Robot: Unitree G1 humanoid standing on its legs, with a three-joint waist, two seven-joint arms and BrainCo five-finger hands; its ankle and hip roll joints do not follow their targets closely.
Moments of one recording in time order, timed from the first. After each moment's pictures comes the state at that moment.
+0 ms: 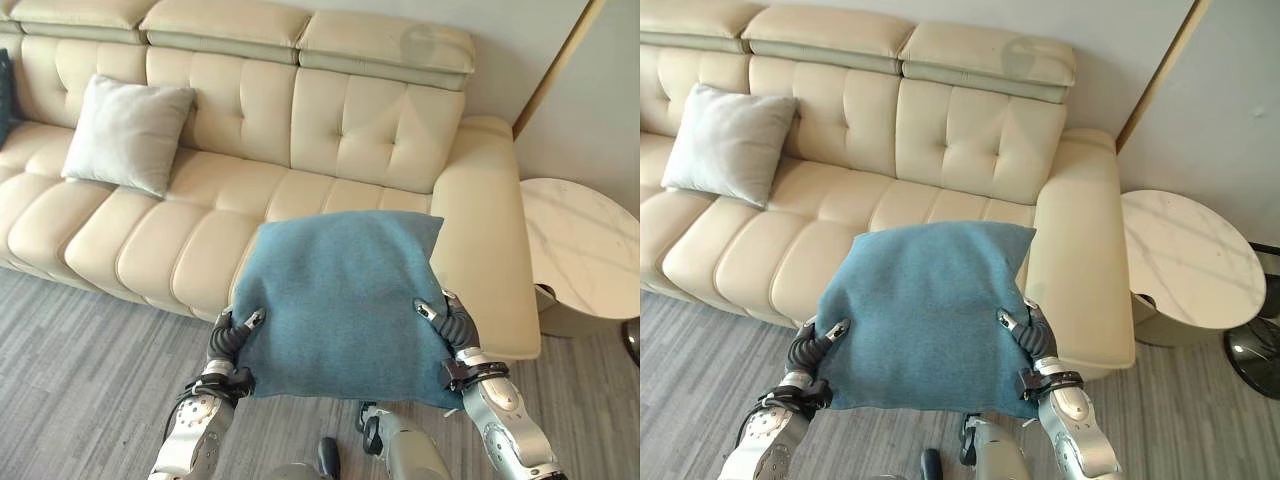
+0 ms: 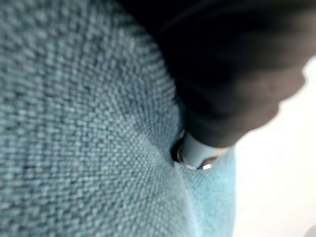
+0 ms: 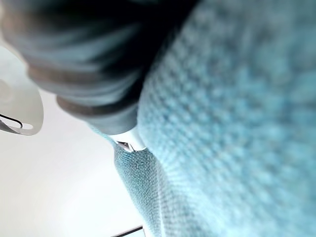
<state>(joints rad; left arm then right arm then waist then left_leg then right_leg) 0.16 0.33 -0.16 0.10 -0.52 -0.14 0.14 0.12 -0.30 0.21 -0.01 0.46 -0.12 -0.01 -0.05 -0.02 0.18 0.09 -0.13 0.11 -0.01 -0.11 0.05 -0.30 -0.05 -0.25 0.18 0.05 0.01</state>
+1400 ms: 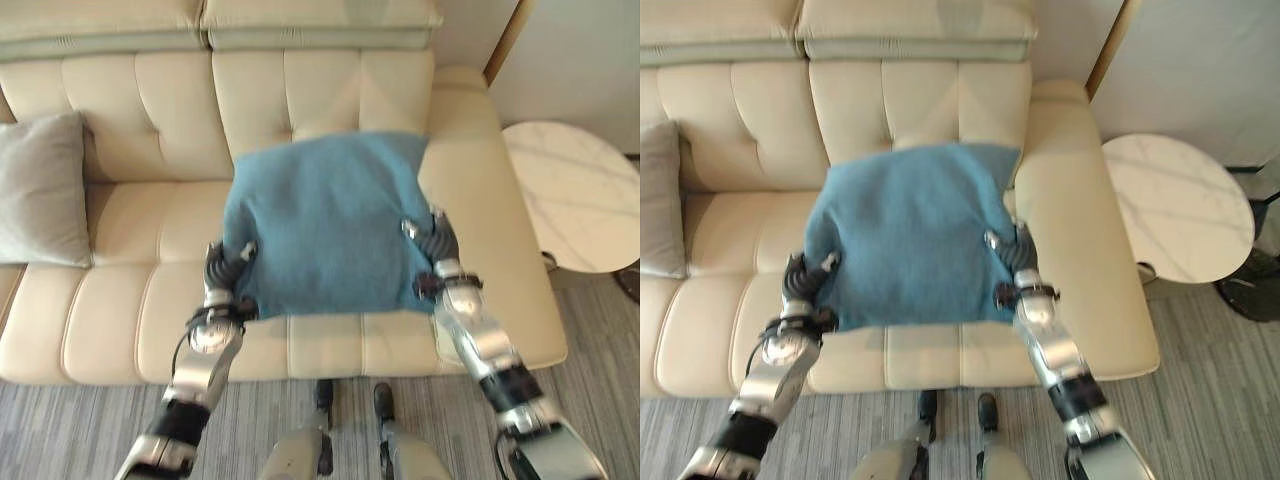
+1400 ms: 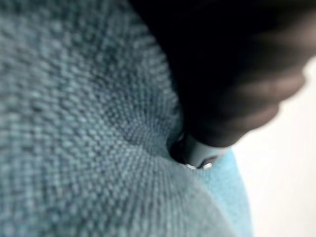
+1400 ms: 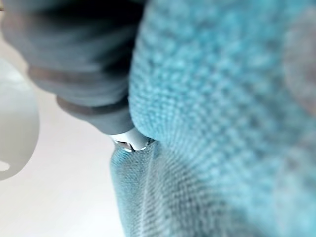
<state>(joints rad) -0.43 0.40 -0.17 0.38 -0.36 -0.19 0.46 -0.68 -0.28 0.31 0.38 0.27 -0.13 -0.33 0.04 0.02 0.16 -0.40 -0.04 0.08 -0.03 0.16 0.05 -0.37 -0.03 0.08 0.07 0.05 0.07</state>
